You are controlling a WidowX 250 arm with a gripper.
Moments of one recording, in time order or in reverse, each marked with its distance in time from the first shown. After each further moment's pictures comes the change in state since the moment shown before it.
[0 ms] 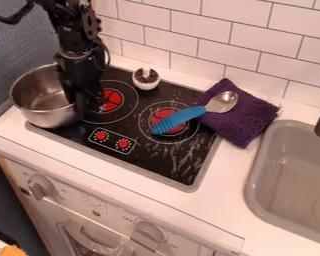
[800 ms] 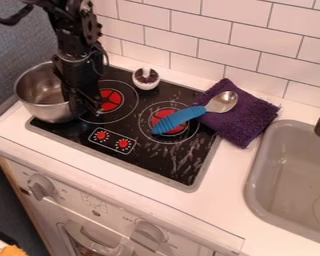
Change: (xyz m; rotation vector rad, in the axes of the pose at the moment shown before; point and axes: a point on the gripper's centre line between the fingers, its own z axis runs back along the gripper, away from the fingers) arm -0.007 -0.001 0.002 0.032 0.029 -0.013
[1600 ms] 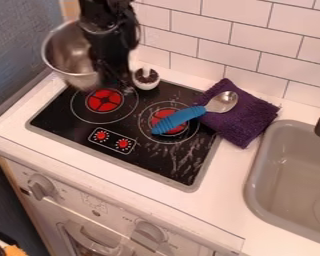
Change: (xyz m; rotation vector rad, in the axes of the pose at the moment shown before) arm 0.032 -0.041 0.081 0.111 -0.243 -0.188
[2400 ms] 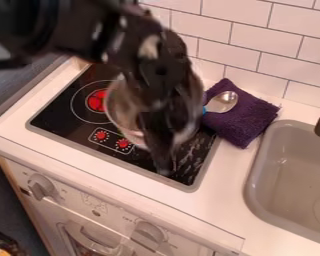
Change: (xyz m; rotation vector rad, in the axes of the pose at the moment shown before) arm 0.007 -0.118 0.025 -0.119 -0.156 -0.433
